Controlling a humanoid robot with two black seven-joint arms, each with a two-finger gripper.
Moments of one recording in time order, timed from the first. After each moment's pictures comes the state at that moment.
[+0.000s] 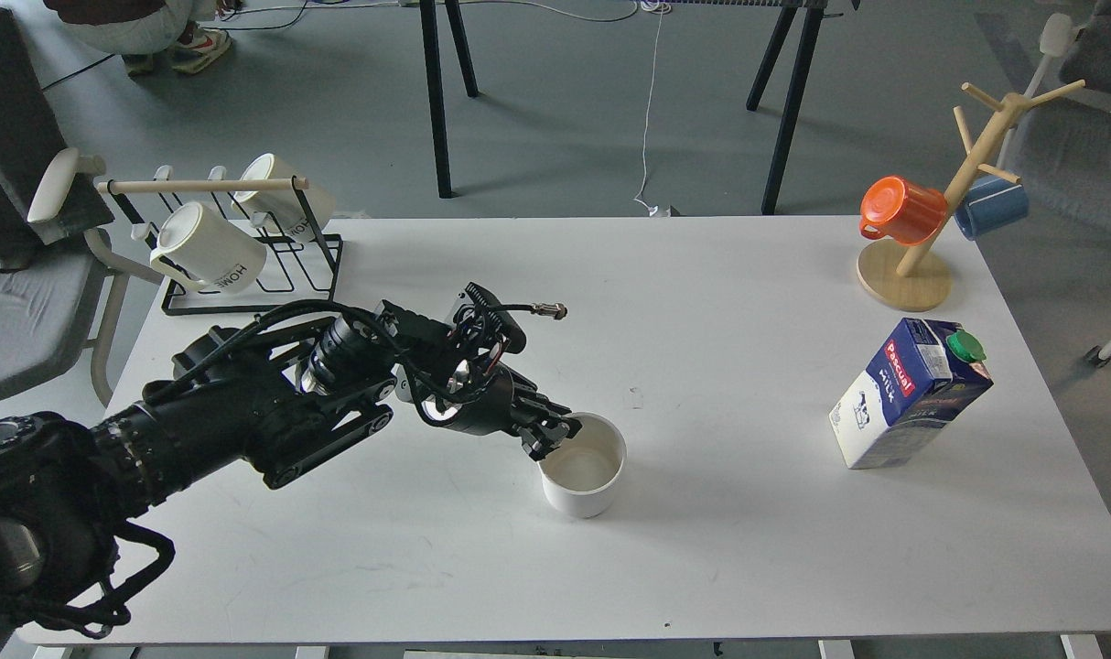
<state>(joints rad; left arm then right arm) -0.84 0.18 -0.37 -0.89 2.18 -0.47 -0.49 0.58 -0.80 0.95 0.59 0.44 0.49 0.15</state>
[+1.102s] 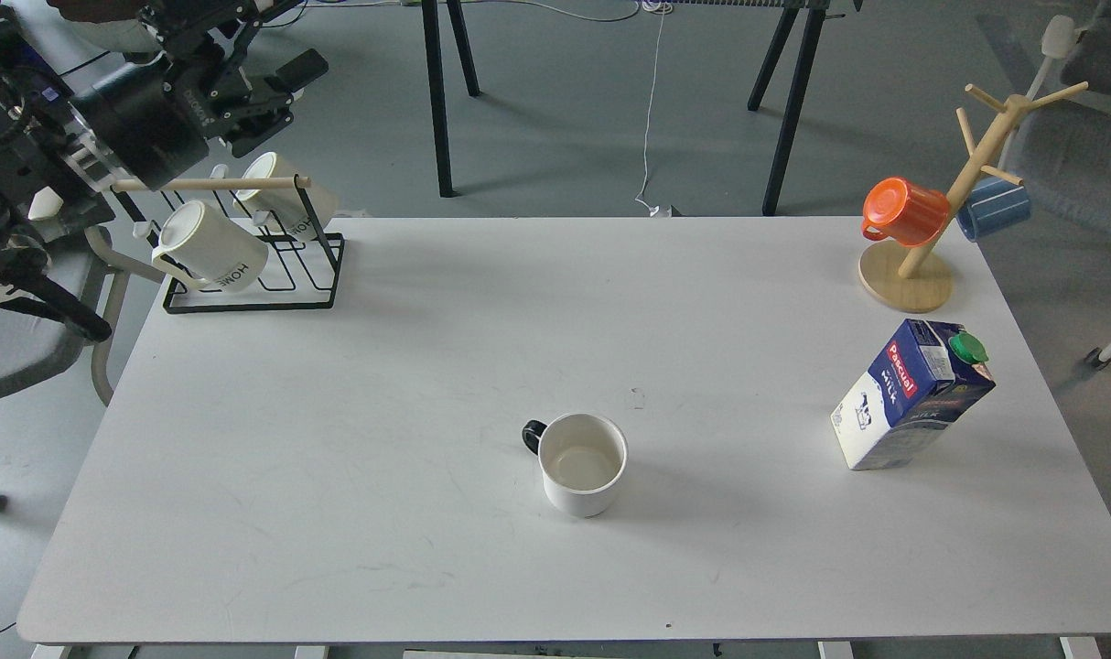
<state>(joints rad) -0.74 0.79 -0.77 -1.08 0.57 -0.49 -0.49 0.55 -0.99 0.82 1.00 0.76 0.49 0.07</state>
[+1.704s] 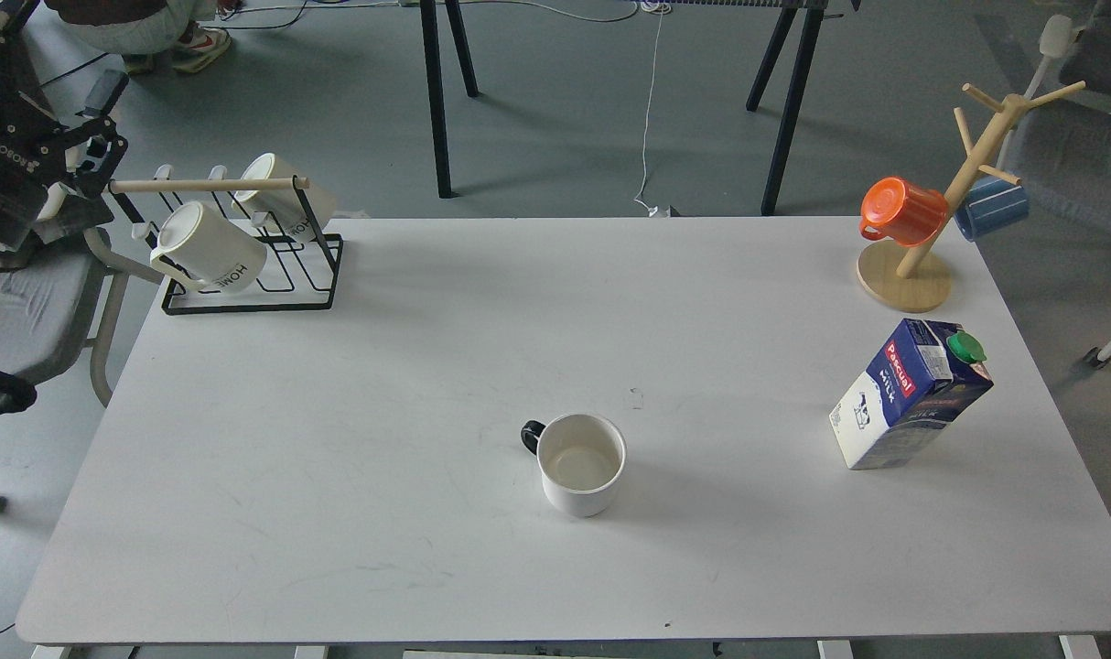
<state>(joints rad) -0.34 0.77 -1.16 -1.06 0.43 -0.49 -0.49 -0.04 -1.19 0.82 1.40 1.27 0.49 0.06</state>
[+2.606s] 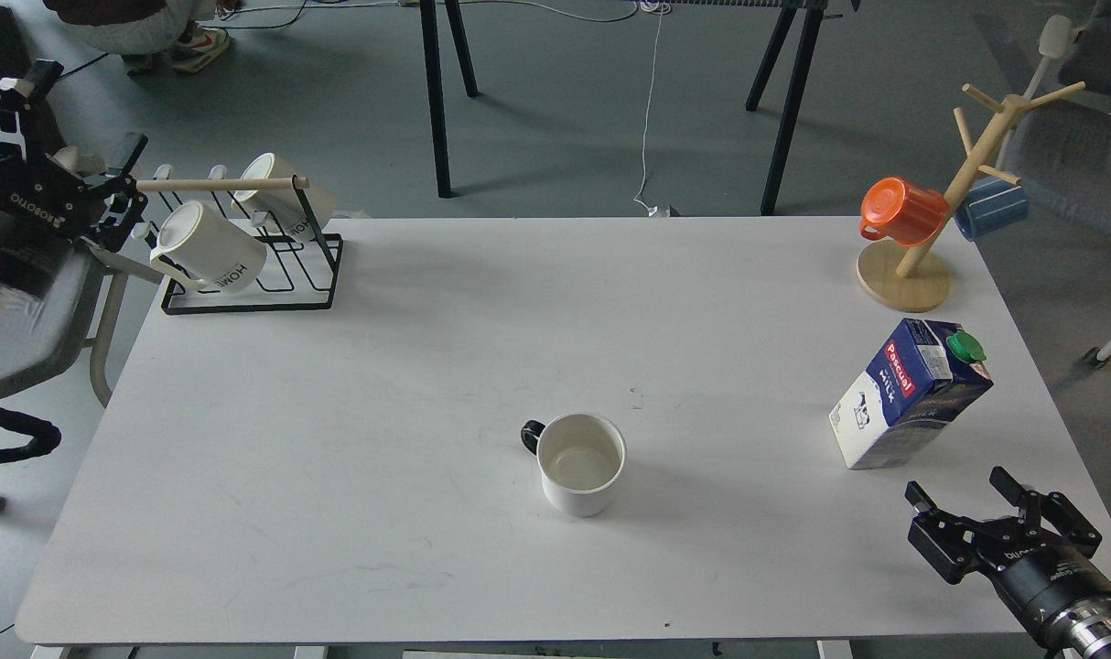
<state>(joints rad) -0.28 0.73 -1.17 -1.06 0.43 -0.49 -0.49 -0.15 -0.76 0.78 1.39 1.00 0.49 0.08</state>
